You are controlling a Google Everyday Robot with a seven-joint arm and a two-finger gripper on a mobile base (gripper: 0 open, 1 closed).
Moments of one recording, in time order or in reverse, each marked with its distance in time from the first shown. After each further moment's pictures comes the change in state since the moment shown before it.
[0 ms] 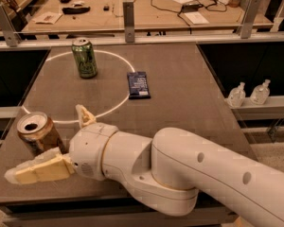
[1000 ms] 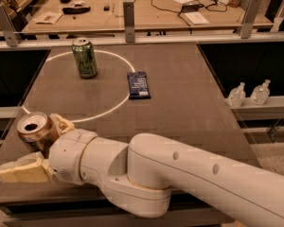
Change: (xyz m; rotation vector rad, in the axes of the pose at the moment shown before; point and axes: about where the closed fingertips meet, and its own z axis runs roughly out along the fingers) arm 0.014 0.015 0.039 -0.030 -0.008 -0.024
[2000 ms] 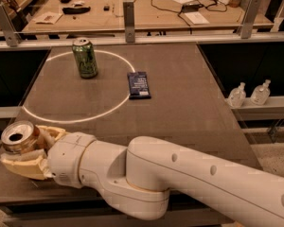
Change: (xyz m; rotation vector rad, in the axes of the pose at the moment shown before) arm 0.010 0.006 0.004 -0.019 0.002 0.009
